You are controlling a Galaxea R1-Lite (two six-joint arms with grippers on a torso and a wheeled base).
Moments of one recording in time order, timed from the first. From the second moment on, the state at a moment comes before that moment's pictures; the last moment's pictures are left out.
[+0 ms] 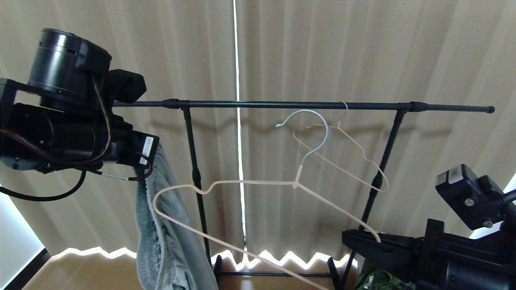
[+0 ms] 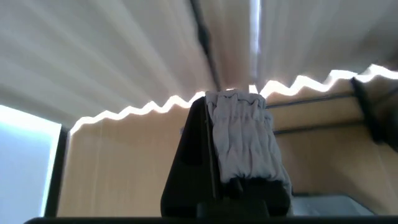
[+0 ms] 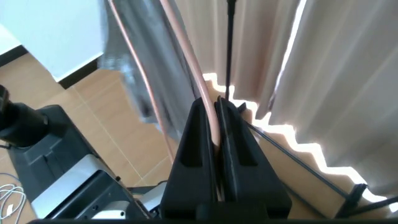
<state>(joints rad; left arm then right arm) -0.42 1.55 -1.28 0.34 0.40 0.04 0.91 1.25 -0.52 -0.39 -0.09 0.26</state>
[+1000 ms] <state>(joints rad) -0.47 1.51 -1.26 0.45 0.47 0.04 0.89 1.59 -0.74 -0.53 -0.30 0.26</state>
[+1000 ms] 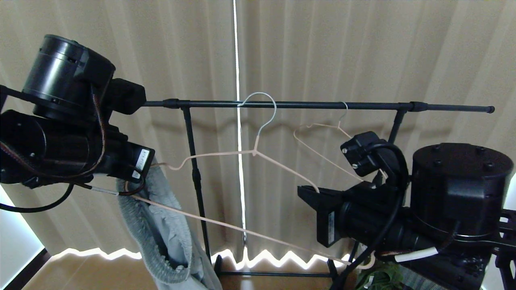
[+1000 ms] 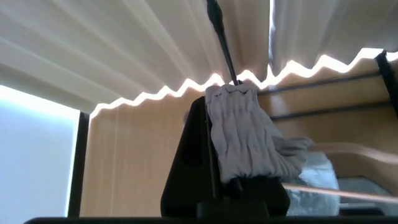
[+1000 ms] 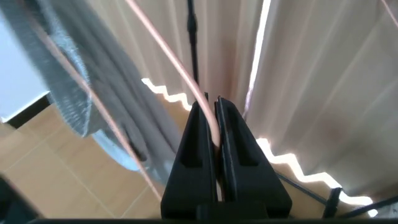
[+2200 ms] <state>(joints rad) -0.44 1.59 -1.32 0.45 0.57 -0.03 1.05 1.56 -0.70 -0.45 -0.34 0.38</state>
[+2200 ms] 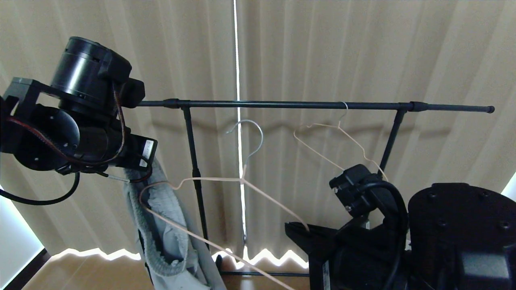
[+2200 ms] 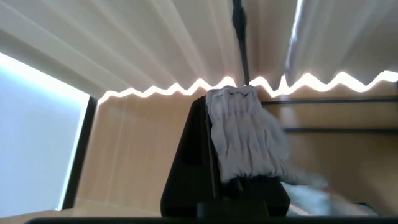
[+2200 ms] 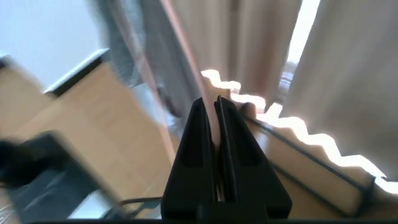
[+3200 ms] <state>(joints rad) -0.48 1.59 -1.36 0.45 0.57 -0.05 0.99 1.65 -0.76 -0.53 -0.34 0.39</state>
